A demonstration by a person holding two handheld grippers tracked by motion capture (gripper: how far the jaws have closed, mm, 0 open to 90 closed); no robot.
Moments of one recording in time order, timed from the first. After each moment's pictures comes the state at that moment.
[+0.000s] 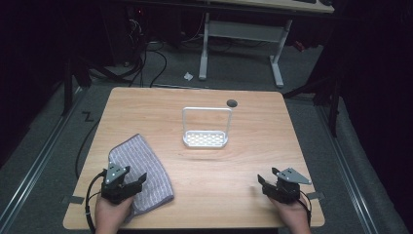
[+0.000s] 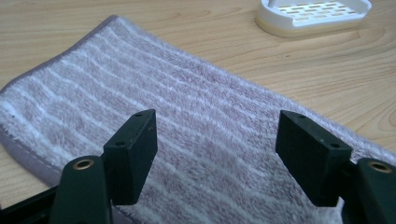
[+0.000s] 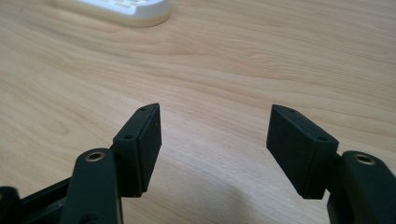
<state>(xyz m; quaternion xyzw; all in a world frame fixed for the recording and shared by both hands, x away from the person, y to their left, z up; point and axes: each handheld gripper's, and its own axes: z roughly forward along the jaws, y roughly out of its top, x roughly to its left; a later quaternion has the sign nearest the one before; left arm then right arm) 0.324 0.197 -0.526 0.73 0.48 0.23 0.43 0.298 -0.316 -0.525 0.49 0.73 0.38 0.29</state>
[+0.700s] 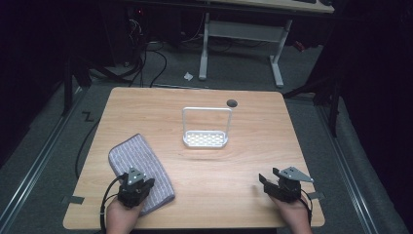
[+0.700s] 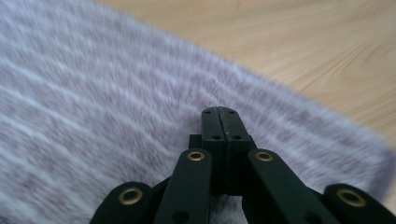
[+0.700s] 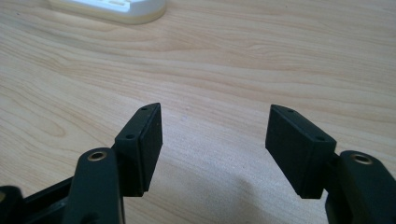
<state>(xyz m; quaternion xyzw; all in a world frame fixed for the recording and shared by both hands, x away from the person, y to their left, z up) 0.318 0.153 -0.536 0.79 0.46 0.18 0.37 0.302 -0.322 -0.526 0.51 0.72 0.38 0.27</state>
